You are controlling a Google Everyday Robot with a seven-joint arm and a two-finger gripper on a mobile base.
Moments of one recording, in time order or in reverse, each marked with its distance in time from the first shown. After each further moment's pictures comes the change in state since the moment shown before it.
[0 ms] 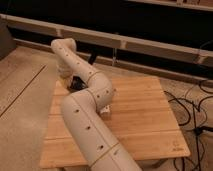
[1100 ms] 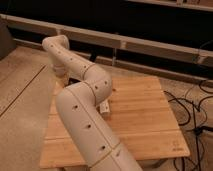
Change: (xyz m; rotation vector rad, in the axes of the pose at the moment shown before) arm -0.005 0.045 -0.017 0.101 0.039 -0.152
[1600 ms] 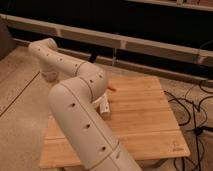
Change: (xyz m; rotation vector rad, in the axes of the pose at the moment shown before) arm -0.010 0.054 0.007 0.039 0.021 -0.086
